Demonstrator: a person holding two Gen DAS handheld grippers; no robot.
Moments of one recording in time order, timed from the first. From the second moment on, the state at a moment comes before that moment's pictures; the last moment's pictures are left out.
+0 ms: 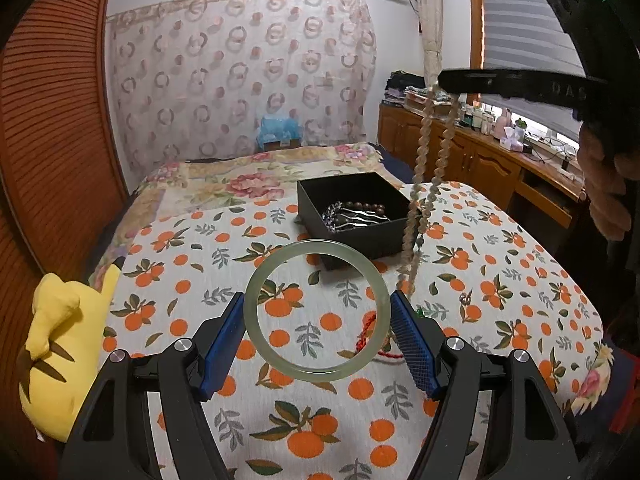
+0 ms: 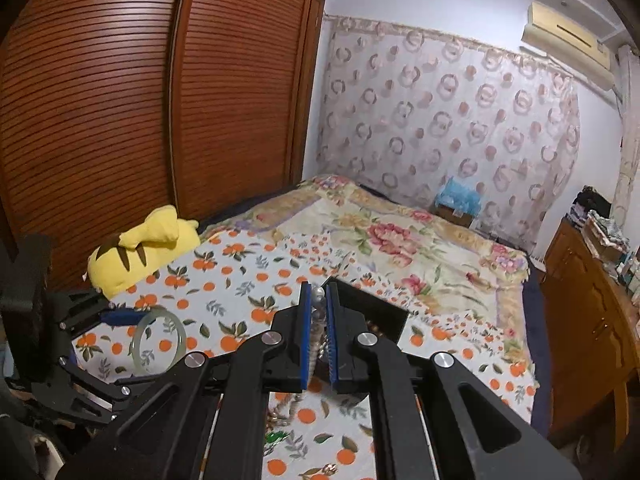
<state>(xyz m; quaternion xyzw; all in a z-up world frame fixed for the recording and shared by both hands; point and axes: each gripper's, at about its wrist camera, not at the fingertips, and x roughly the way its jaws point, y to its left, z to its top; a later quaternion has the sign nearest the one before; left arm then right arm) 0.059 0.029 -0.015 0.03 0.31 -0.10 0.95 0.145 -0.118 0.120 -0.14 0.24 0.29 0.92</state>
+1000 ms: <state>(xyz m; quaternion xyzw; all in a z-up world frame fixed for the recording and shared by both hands) 0.102 0.013 -0.001 0.05 0.30 -0.10 0.95 0.211 -0.139 0.164 -0.12 0.20 0.22 0.95</state>
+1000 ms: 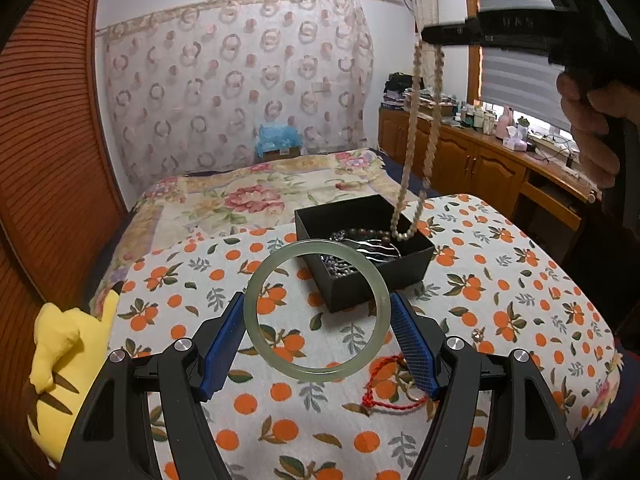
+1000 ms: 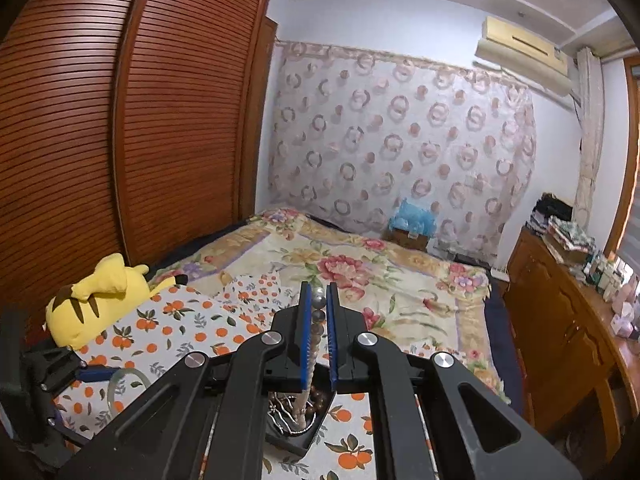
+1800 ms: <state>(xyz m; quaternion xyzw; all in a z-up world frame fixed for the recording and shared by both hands) 0.187 -0.014 -0.021 0.07 0.32 -0.09 0.94 0.258 -0.156 -0.003 -0.04 0.35 0.24 0.90</state>
